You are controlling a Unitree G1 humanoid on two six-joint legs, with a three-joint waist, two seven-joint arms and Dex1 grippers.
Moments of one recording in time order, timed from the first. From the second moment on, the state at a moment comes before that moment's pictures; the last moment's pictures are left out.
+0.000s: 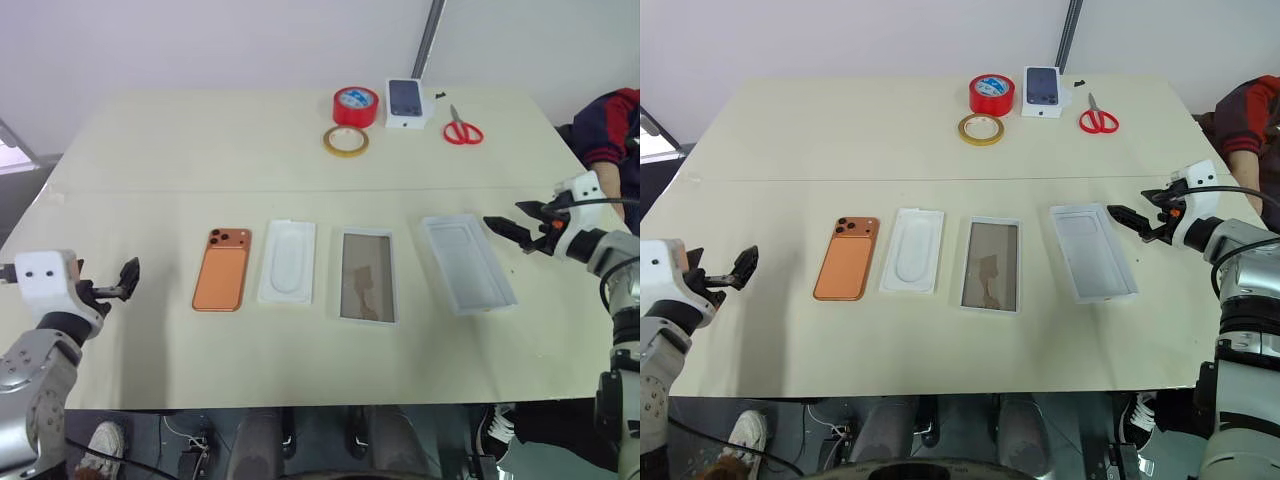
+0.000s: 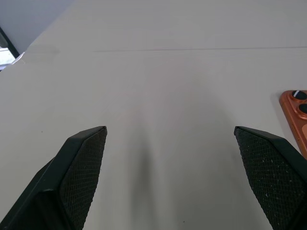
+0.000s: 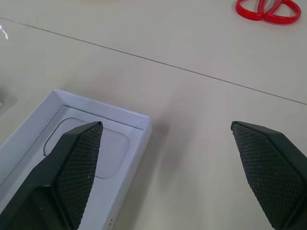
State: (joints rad) left arm 0.14 0.49 0.58 -0.45 -0.46 0.64 -0.23; right arm -0.60 -0.83 -0.24 0.70 0.28 0.28 0.96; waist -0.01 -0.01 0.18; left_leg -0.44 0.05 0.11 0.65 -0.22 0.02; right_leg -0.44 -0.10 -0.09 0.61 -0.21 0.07
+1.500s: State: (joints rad) left arm -0.28 0.27 0.26 -0.56 -0.76 1.41 -0.07; right arm -0.32 -0.78 -0.04 -0.32 0.49 0.65 1.01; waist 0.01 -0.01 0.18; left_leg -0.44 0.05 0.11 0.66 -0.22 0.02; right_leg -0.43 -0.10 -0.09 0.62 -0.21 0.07
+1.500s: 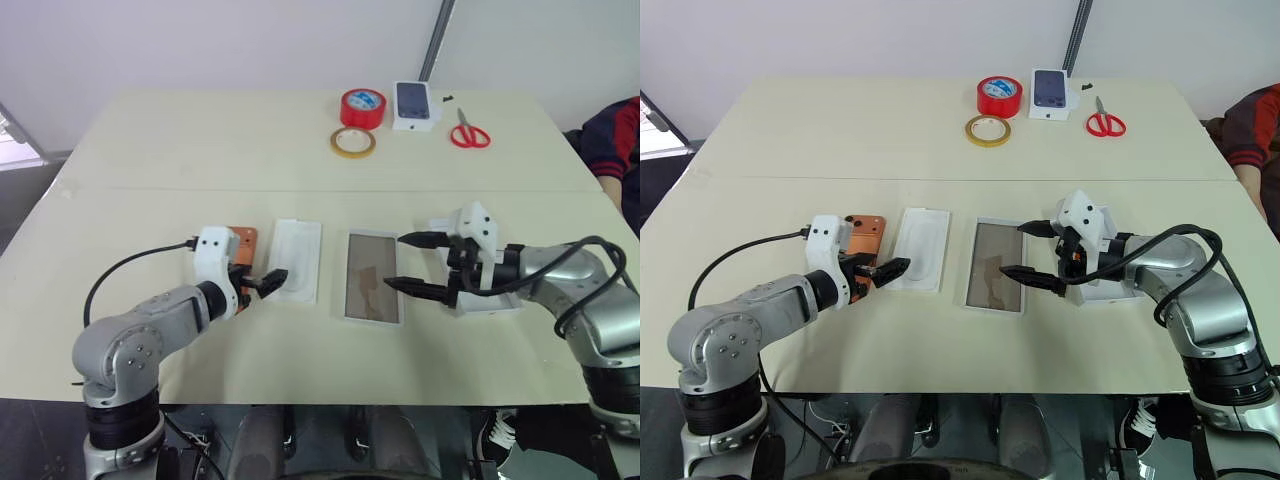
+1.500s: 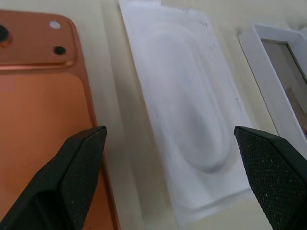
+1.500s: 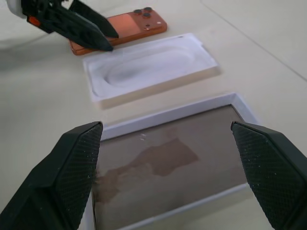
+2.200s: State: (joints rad) left arm -0.37 0.10 0.37 -0.48 -0.72 1.56 -0.04; right arm -0.32 -0.84 0.26 -0.47 0.35 0.70 0.99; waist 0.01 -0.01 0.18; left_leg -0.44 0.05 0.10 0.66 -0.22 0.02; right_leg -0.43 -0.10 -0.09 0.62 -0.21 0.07
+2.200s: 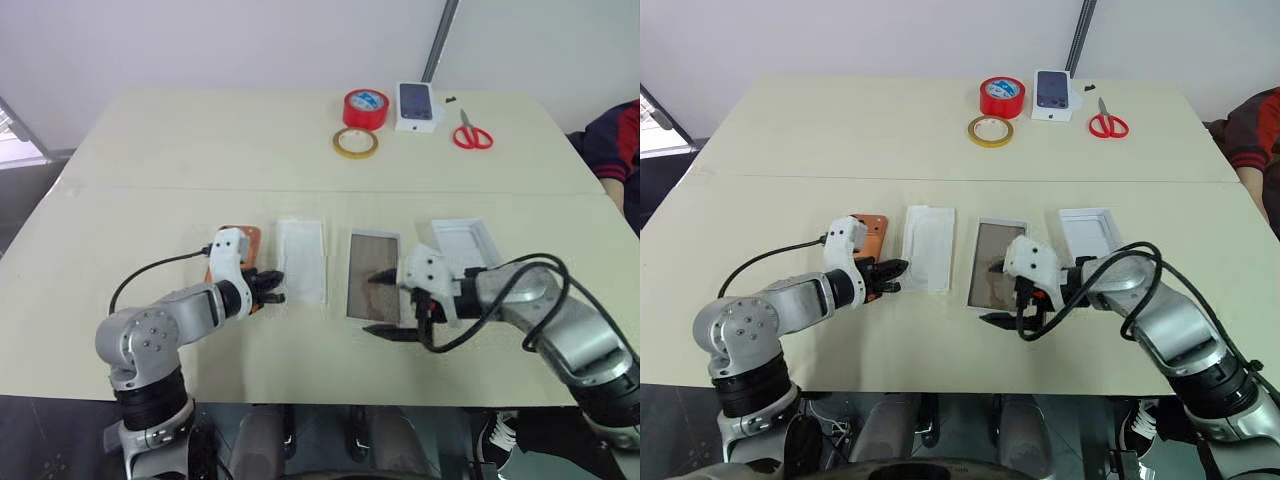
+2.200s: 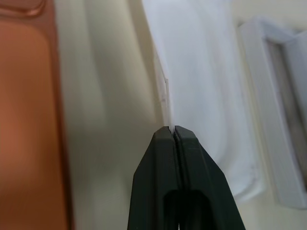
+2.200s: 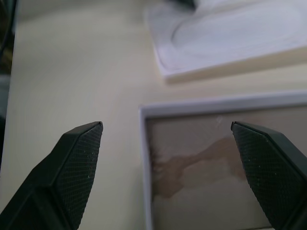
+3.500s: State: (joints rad) left arm -0.56 -0.01 0.72 -0.51 -0.77 1.61 -0.03; right arm -0.58 -0.58 0.44 -0.32 0.15 0.69 0.96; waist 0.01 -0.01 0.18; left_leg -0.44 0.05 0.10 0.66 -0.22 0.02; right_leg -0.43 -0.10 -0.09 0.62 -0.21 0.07
